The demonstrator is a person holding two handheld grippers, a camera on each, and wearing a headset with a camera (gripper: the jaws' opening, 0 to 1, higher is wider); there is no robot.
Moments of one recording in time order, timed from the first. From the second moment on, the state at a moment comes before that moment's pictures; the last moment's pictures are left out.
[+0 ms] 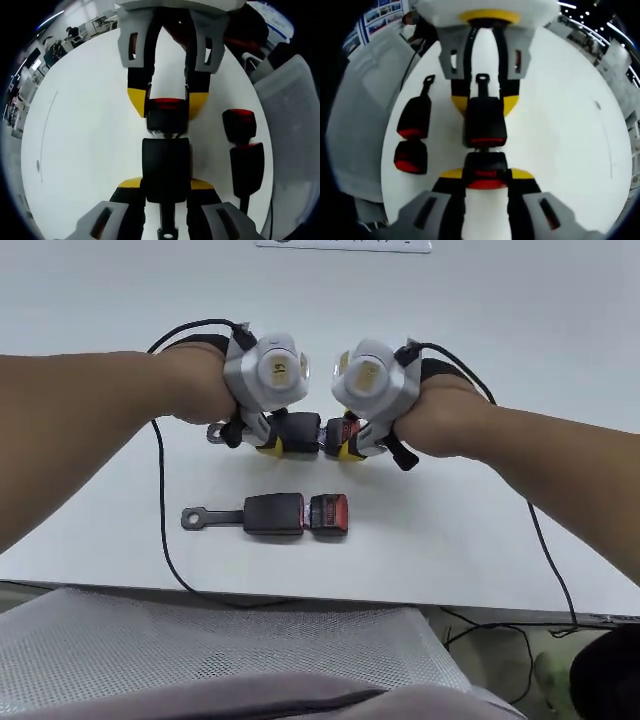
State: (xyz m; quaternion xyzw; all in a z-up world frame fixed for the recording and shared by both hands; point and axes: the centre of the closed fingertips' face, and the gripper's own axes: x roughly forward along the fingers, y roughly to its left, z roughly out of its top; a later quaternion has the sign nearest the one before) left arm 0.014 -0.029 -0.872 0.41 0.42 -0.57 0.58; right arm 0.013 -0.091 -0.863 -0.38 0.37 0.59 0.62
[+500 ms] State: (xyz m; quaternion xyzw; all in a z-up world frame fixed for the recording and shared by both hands) left arm 0.013 -0.029 -0.872 0.41 0.42 -0.56 0.59; right arm 0.008 -0.092 -0.863 -0.38 0.36 0.60 0.61
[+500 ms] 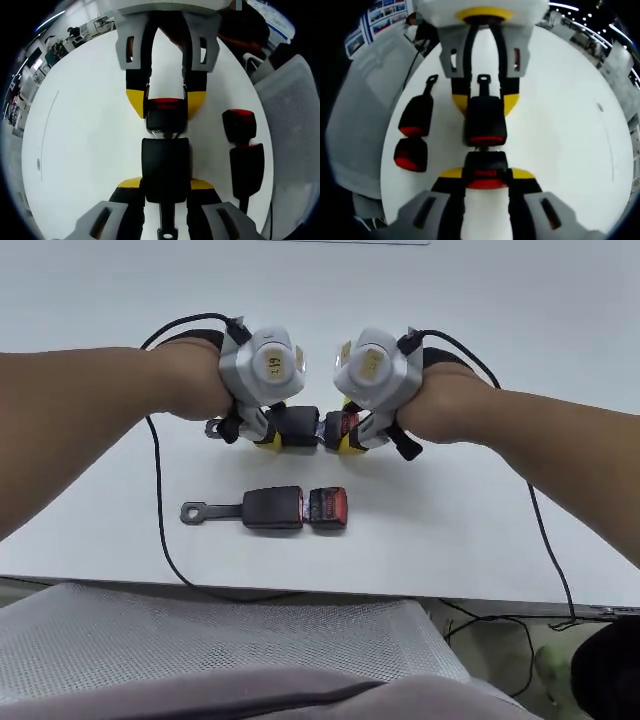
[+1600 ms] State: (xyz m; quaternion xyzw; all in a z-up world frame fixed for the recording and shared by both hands) left arm 0.014 -0.028 -0.873 0.40 0.42 -0.56 0.59; right arm 0.007 -0.092 -0.866 -0.37 0.37 0.60 0.60
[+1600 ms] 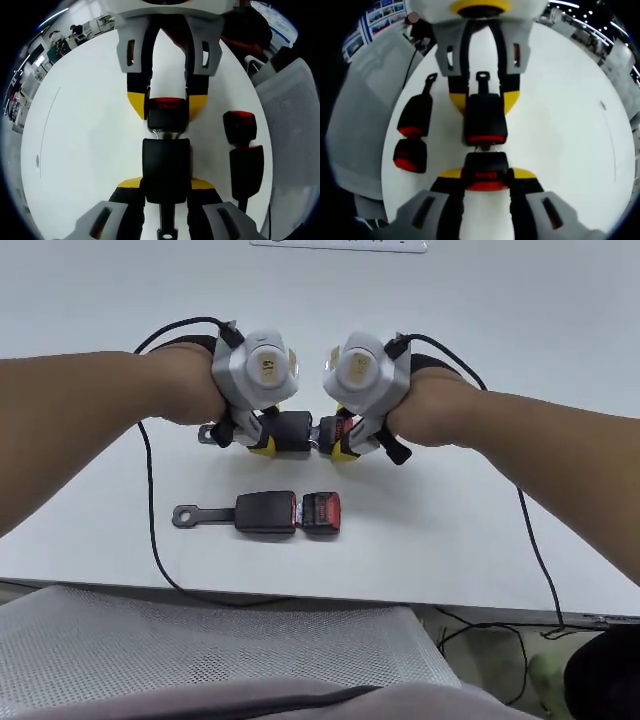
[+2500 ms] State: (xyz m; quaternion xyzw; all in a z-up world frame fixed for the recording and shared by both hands) left arm 0.013 -0.028 -0.873 0.40 0.43 -0.55 0.60; right arm 0.010 -0.212 -0.865 -0.40 0.40 0.55 0.61
